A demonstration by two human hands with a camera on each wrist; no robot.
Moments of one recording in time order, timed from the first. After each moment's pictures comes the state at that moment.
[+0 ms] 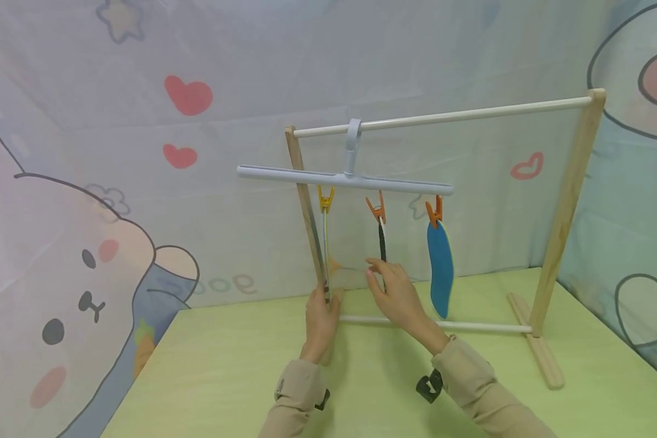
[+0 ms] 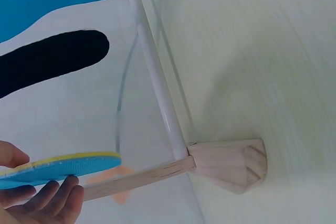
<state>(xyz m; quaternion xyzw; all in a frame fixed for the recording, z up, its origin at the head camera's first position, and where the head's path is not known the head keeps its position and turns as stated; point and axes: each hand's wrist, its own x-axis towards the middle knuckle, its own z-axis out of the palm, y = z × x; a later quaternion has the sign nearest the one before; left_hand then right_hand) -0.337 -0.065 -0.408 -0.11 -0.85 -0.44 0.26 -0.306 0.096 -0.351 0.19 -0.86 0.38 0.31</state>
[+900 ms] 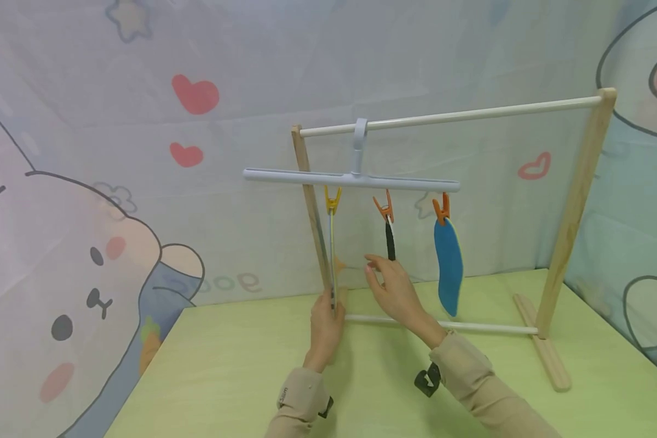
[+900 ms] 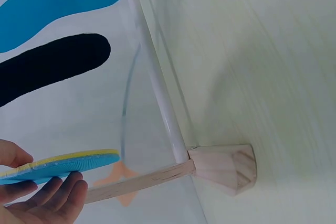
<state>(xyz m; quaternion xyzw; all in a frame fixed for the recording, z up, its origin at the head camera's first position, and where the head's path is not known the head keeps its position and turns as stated) -0.323 -0.069 -0.413 -0.14 -0.86 -0.42 0.25 -0.311 0.086 -0.345 0.20 -0.85 0.39 0.29</state>
